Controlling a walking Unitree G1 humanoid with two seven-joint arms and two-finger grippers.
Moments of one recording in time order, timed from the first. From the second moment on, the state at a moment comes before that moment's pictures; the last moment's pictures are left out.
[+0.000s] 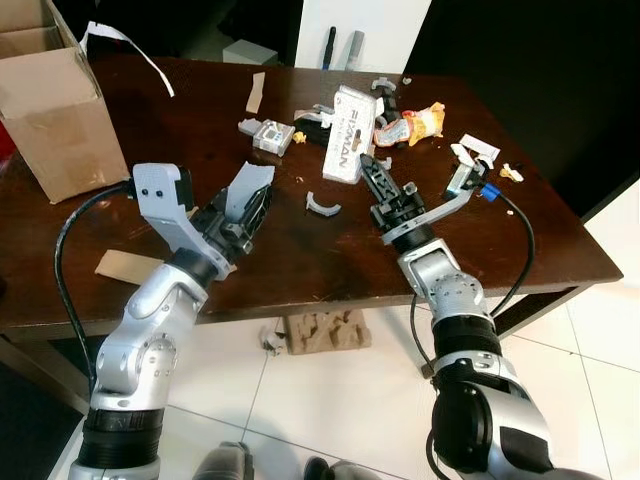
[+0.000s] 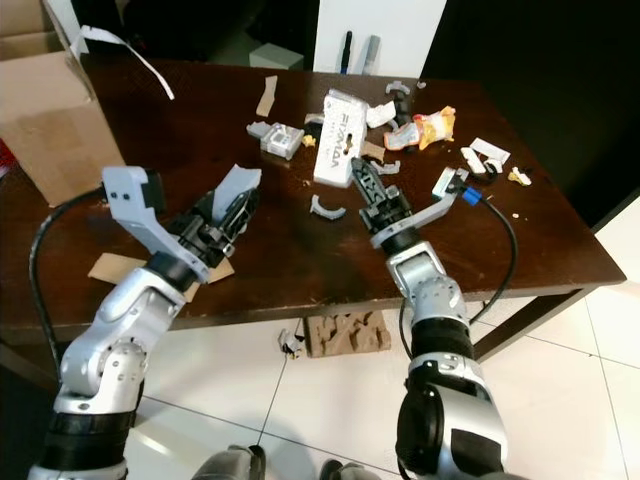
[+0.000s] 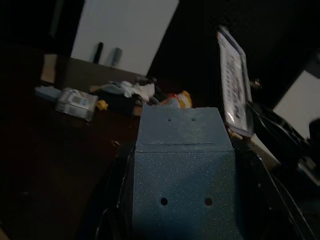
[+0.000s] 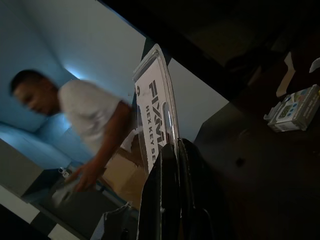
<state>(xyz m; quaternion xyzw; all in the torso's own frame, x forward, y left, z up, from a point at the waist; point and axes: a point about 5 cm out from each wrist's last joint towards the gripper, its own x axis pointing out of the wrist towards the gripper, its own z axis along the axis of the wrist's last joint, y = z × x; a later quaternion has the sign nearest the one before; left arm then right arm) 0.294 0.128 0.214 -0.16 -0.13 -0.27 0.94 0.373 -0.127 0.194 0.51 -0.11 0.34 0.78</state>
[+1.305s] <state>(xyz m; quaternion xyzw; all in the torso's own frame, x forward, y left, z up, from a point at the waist) 0.287 0.090 0.212 -0.15 -0.12 -0.34 0.92 0.362 -0.122 0.217 0.49 -0.15 0.39 0.77</state>
